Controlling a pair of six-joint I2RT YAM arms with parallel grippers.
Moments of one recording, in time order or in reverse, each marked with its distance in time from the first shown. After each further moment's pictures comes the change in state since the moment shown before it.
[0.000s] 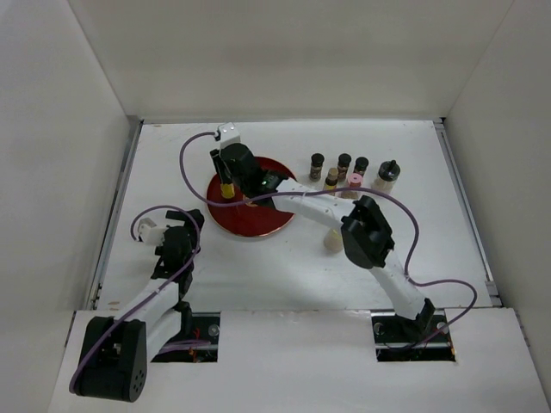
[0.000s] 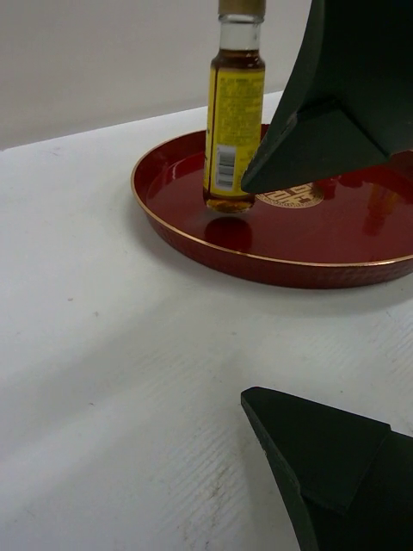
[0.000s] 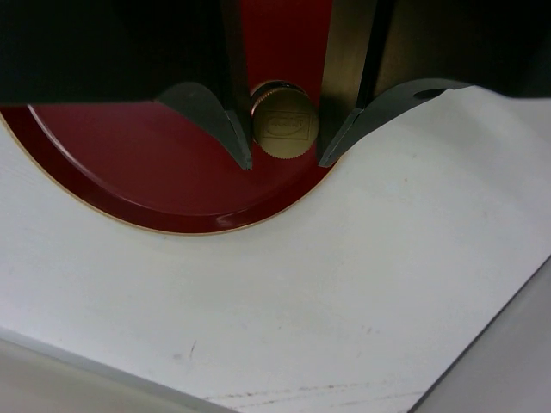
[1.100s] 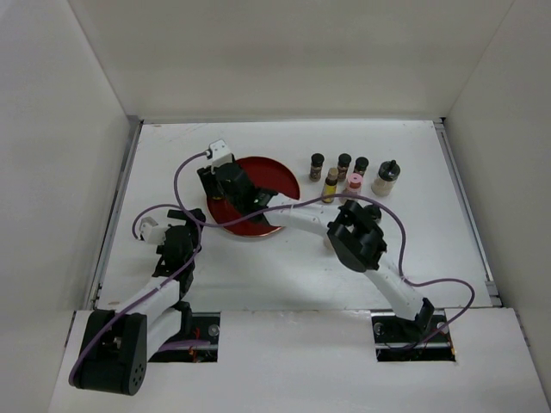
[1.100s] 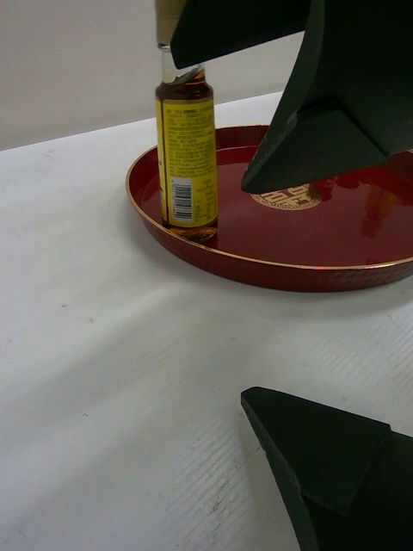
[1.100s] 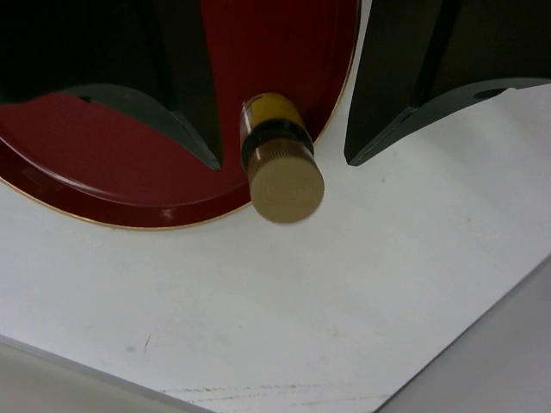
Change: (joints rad) left arm -0.008 0.050 0.000 0.048 0.005 0.000; right arm 0.056 0.078 -0.083 0.244 0.014 -0.051
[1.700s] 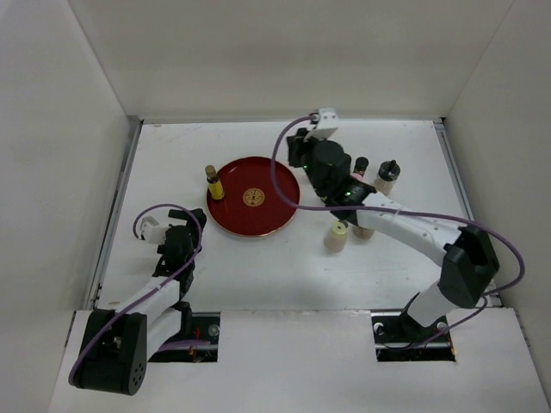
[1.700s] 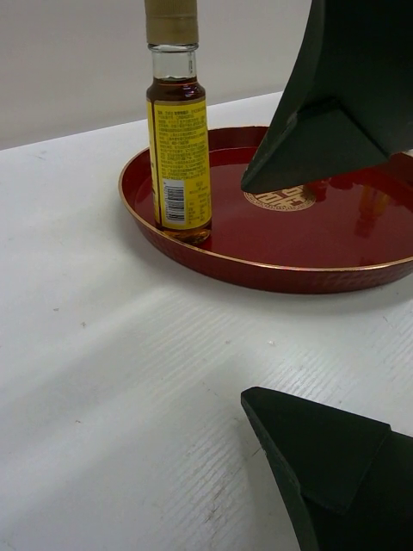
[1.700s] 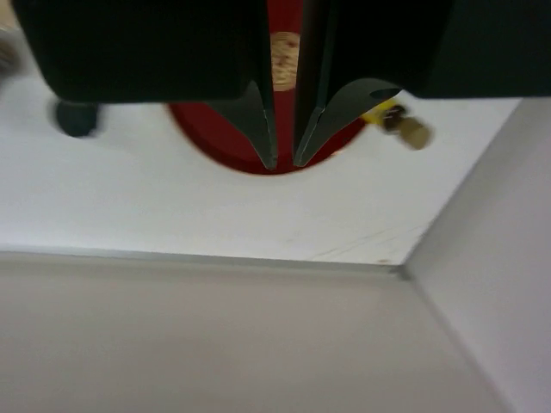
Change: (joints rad) left arm -0.005 0.002 0.000 0.002 0.016 0.001; right arm -0.175 -0.758 -0.658 0.143 0.065 0.121
